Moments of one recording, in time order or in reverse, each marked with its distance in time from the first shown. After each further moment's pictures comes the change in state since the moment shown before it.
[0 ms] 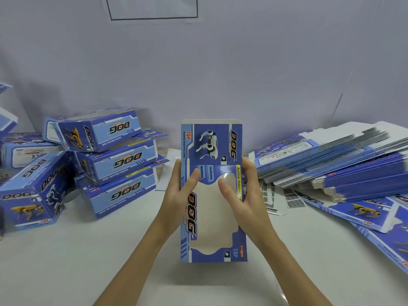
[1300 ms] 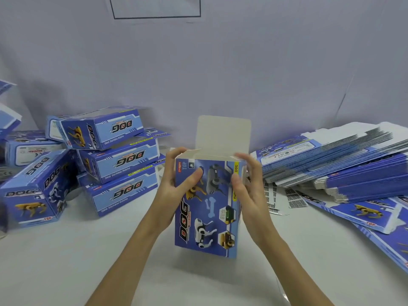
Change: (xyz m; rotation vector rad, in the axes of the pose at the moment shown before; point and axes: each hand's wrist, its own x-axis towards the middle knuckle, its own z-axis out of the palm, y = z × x) left_hand 0.002 0.017 -0.018 -0.067 -0.122 0.141; right_hand 0.002 0.003 -0.003 0.115 -0.025 -0.037
